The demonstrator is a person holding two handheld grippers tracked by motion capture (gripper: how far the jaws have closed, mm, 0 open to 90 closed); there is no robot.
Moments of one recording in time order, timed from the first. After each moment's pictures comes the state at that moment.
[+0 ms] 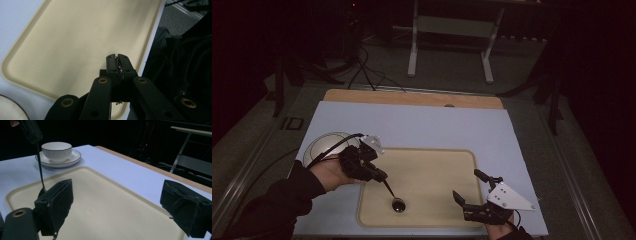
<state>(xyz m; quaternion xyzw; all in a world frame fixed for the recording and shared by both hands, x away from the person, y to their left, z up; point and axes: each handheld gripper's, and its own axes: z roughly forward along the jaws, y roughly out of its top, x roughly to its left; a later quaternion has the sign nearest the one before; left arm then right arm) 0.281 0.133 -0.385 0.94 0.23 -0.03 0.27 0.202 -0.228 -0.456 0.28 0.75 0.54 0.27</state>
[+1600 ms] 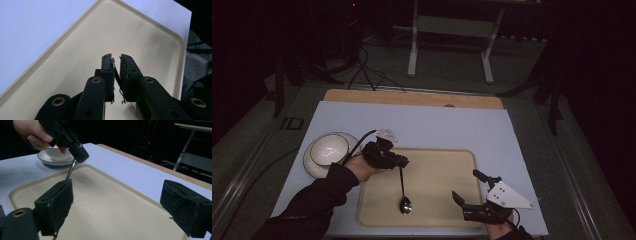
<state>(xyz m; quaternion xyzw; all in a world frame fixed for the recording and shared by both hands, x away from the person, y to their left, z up) 0.333 0.109 -0.450 0.87 0.28 0.00 0.41 0.205 -0.228 -0.458 0.28 0.75 0.54 0.26</state>
